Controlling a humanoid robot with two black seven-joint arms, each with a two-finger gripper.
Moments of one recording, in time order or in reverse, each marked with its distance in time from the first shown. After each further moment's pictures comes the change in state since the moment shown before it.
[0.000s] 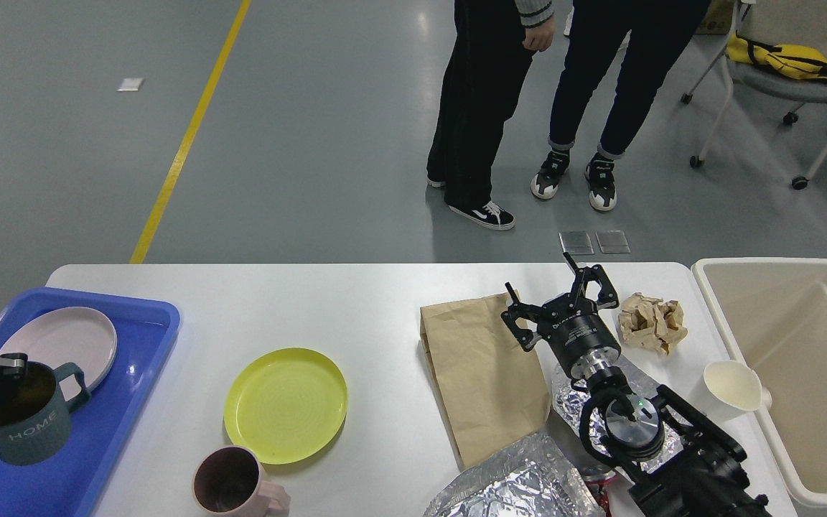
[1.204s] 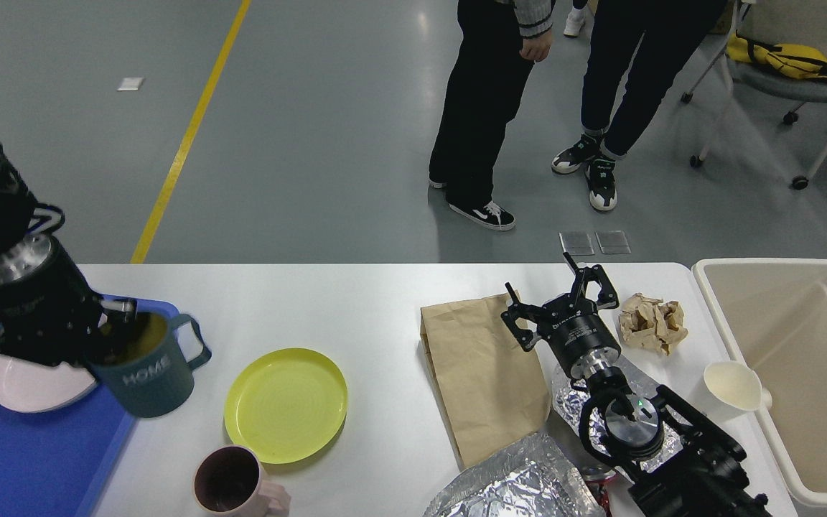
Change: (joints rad) left arm -0.275 -0.091 -0.199 -0.005 -0.077 -0.369 -0.007; right arm 0.000 0.001 0.000 0.000 0.000 0.000 0.000
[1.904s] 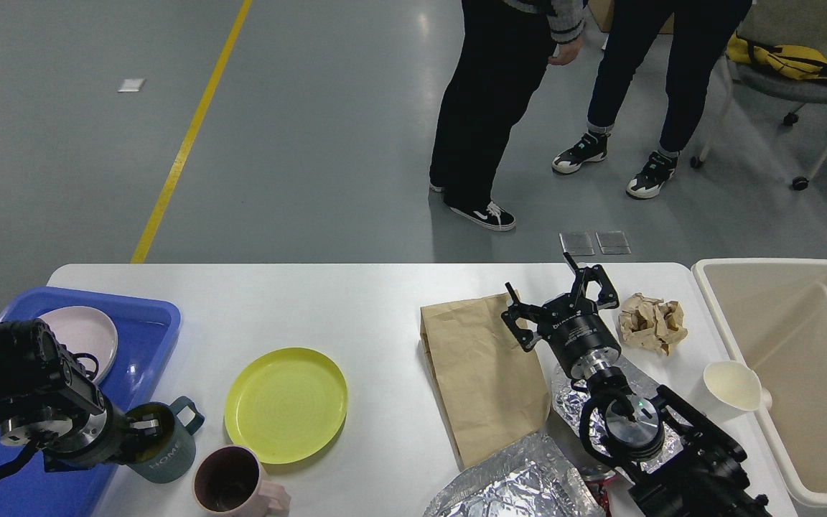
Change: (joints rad) left arm 0.647 -0.103 -0.060 0.006 -0.151 0.832 -0.010; right arm 0.000 -0.001 0.000 0.000 0.000 0.000 0.000
